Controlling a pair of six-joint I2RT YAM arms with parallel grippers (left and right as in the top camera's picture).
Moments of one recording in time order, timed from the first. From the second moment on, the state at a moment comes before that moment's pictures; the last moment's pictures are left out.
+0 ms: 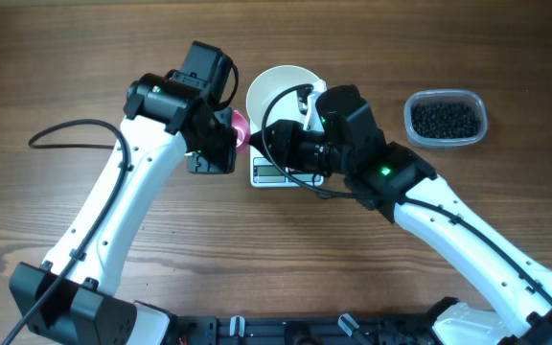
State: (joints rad) left arm -0.37 1.61 1.54 -1.31 0.12 -1.89; right arm 0.63 1.43 1.11 -0.29 -0.41 0.93
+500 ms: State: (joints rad) left arm -0.33 1.61 1.54 -1.31 0.10 -1.92; right arm 0.63 1.43 1.11 -0.29 -0.41 0.94
